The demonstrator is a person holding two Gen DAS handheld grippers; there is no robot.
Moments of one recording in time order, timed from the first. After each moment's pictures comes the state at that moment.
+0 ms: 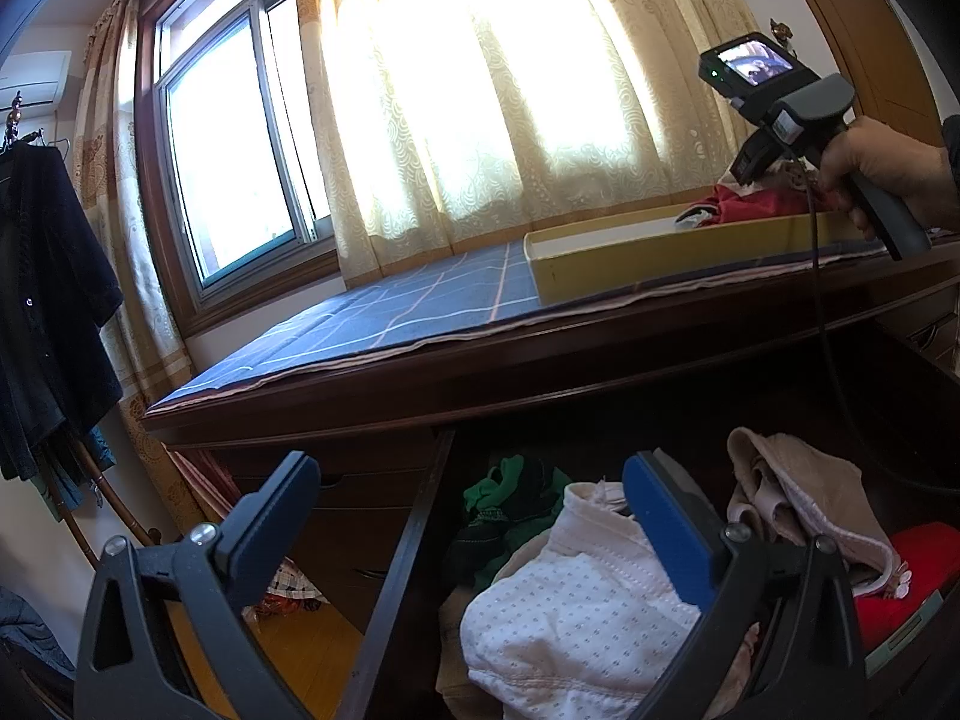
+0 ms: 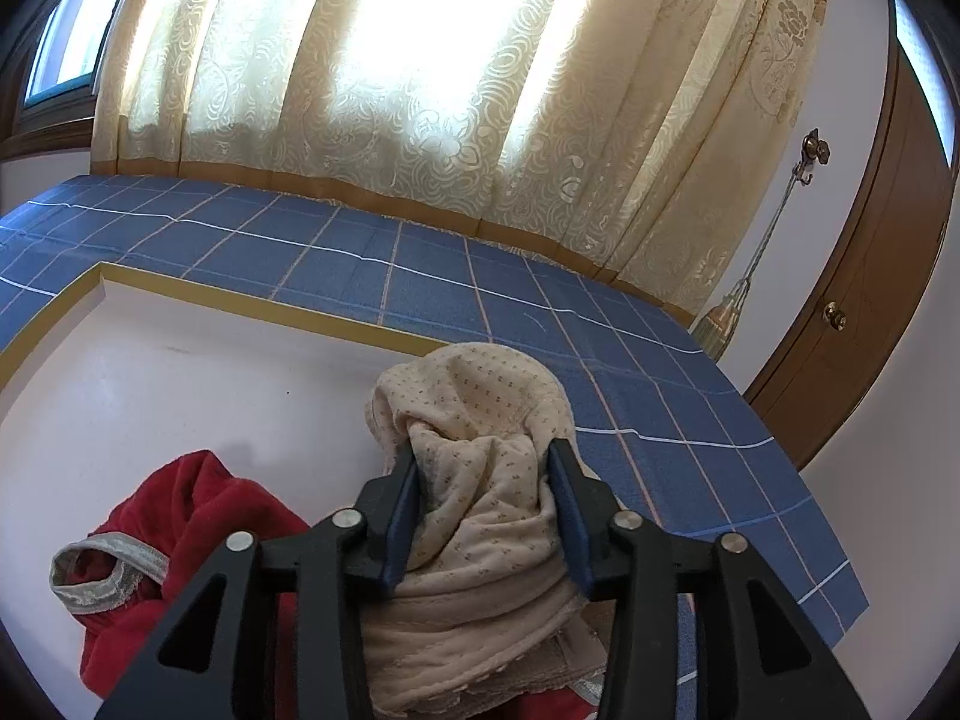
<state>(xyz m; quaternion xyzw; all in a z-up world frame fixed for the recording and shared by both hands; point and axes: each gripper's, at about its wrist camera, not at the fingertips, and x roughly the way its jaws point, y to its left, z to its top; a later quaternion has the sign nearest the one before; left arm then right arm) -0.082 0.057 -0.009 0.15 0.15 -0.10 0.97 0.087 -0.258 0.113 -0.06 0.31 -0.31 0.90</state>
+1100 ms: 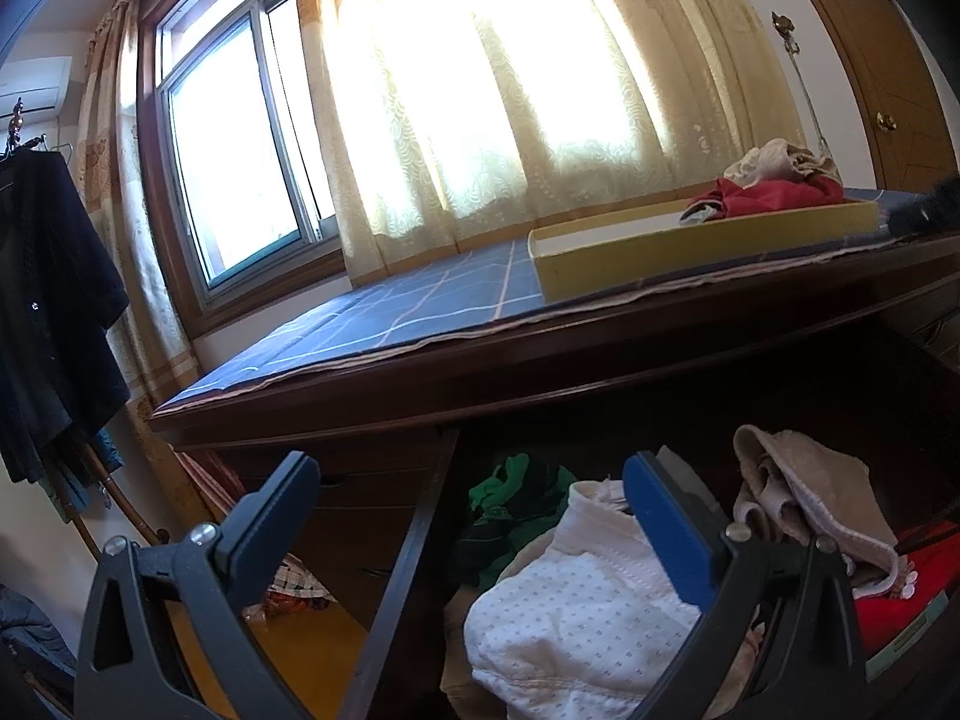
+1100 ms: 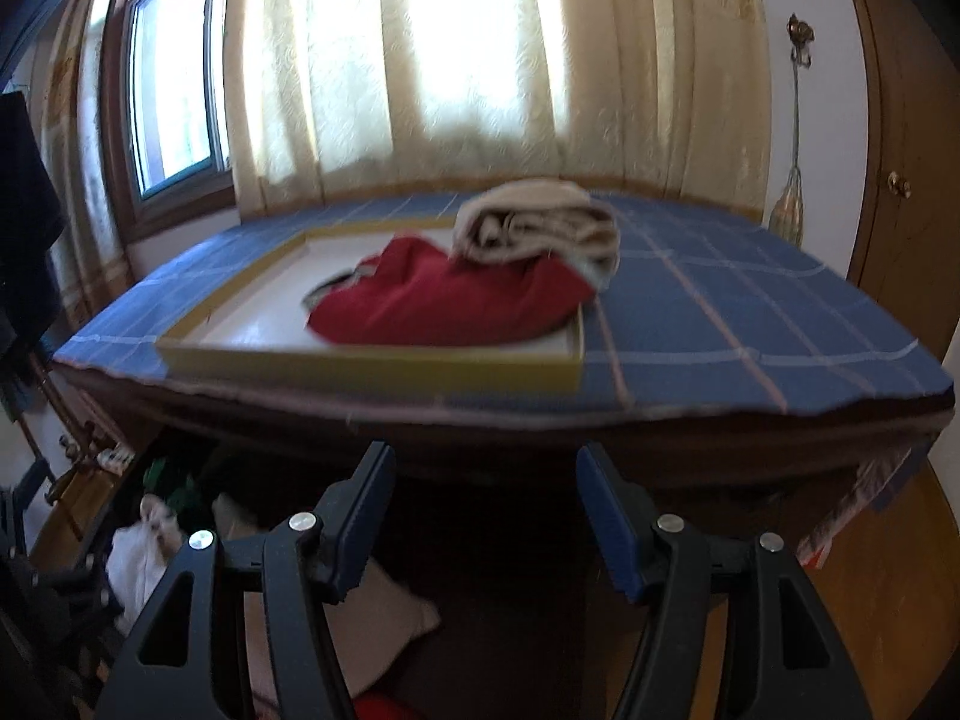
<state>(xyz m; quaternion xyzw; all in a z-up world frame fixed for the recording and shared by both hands) -0.083 0.057 -0.009 0.15 0.15 -0.09 0.97 -0.109 -0.217 0.066 0.09 0.27 -0.14 0.95</state>
